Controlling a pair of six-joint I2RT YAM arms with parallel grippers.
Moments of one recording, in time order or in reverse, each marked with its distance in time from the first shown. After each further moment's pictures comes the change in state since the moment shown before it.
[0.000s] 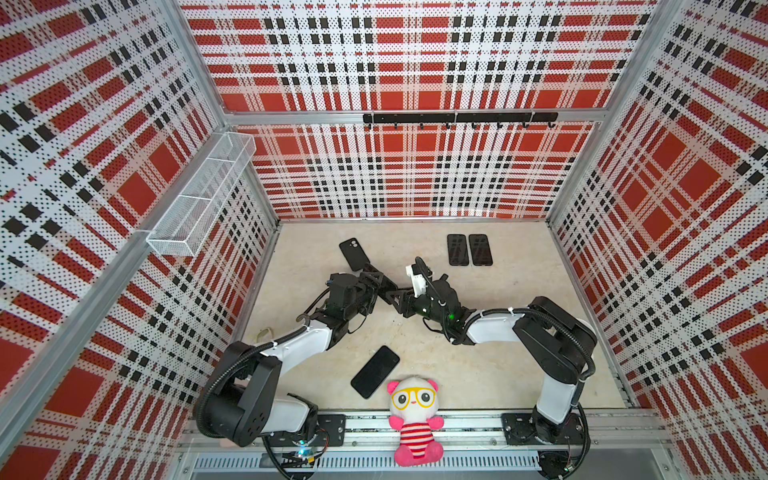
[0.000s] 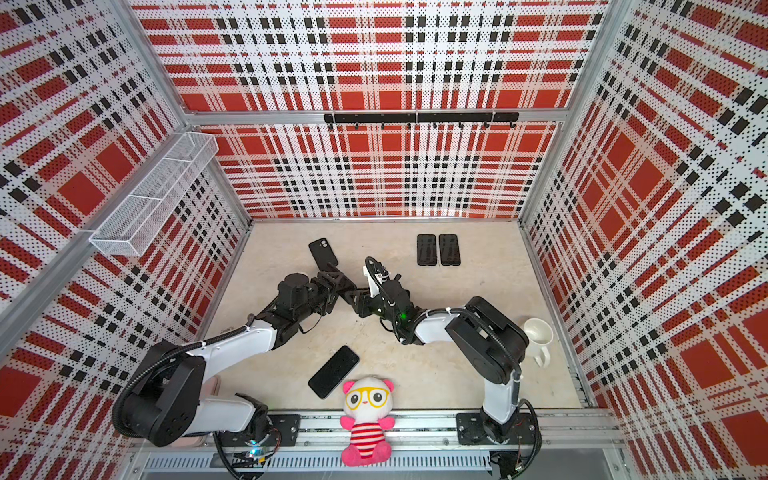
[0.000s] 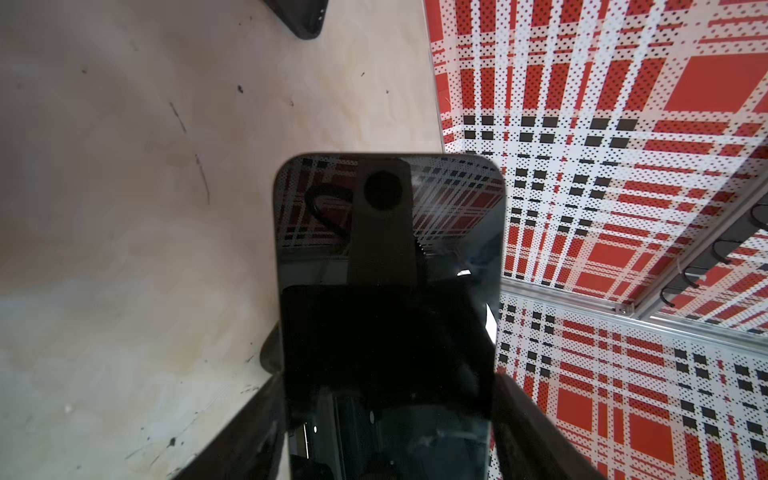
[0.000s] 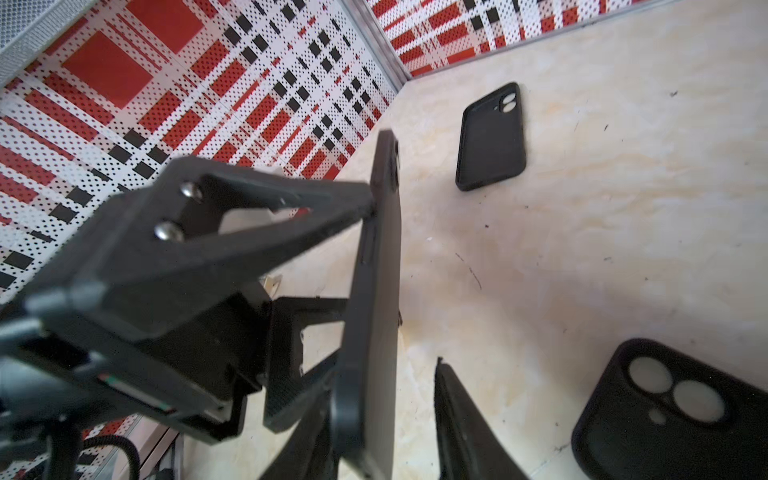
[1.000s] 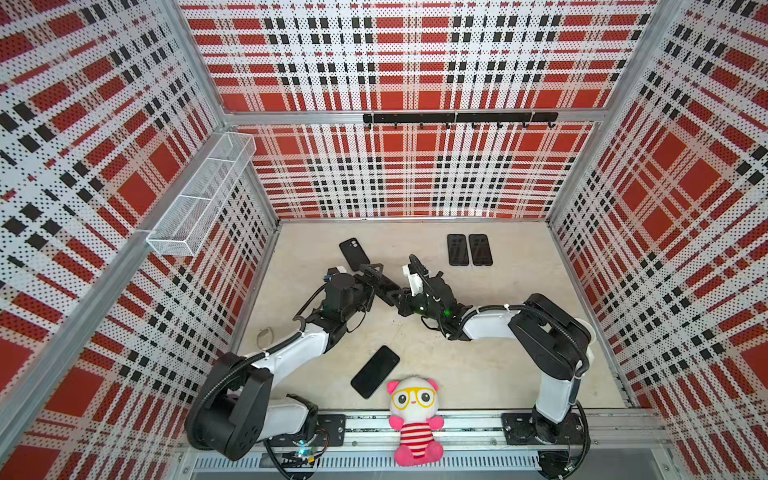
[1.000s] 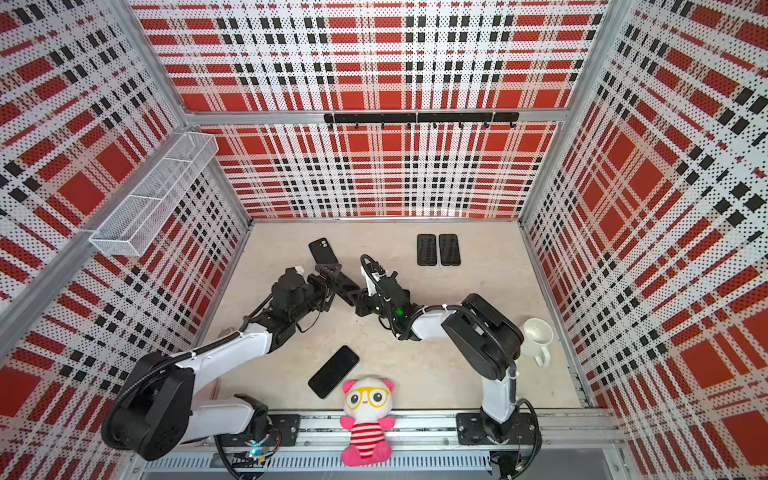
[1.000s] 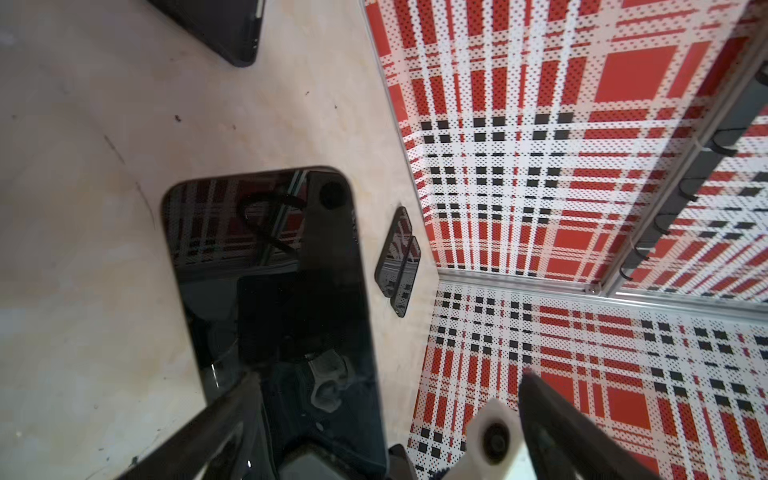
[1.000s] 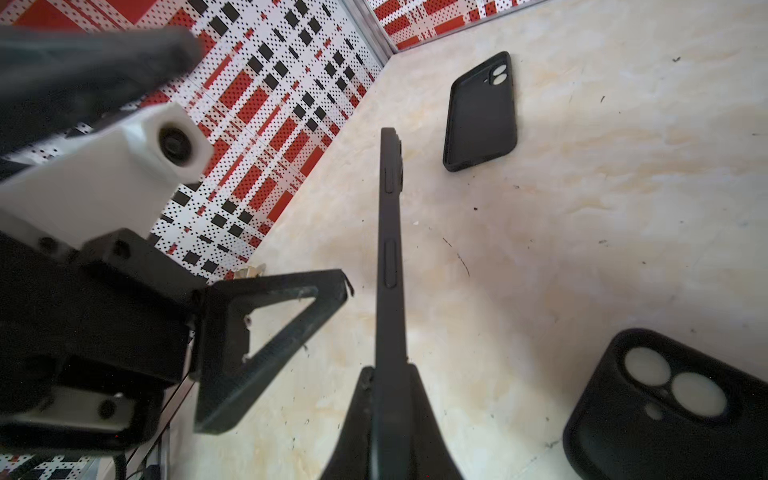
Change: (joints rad) left arm 0.003 -0.087 0.013 0.018 -0.024 0.129; right arm -0.007 0.020 0.067 -0.150 -0.034 -0.013
